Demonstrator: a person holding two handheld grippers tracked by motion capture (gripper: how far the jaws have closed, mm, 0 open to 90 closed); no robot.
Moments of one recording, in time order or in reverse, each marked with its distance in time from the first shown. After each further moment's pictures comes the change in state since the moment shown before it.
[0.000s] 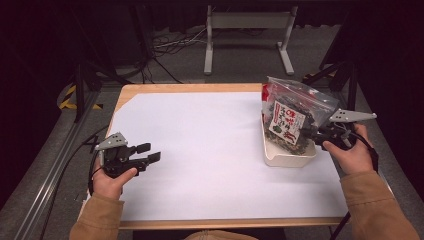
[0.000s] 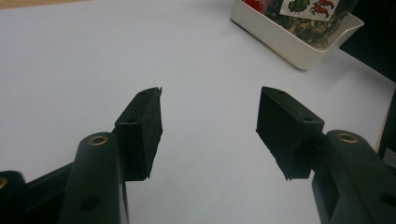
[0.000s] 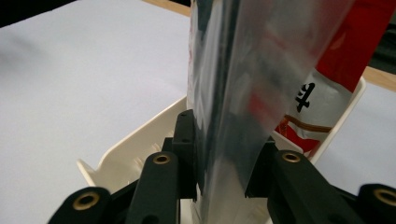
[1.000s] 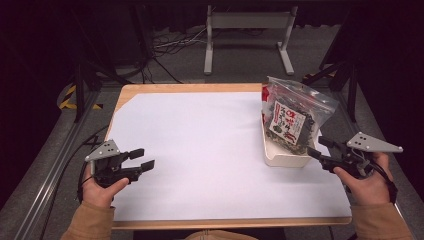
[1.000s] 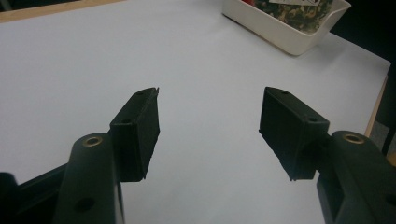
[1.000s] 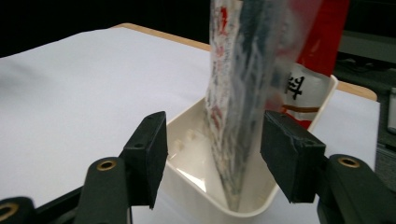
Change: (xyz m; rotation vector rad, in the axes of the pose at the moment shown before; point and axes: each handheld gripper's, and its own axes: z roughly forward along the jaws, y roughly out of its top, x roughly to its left) left arm -0.009 -0.012 -0.022 -0.006 -0.005 0.094; right arm 0.050 -0.031 -0.049 -0.139 -0.085 0.008
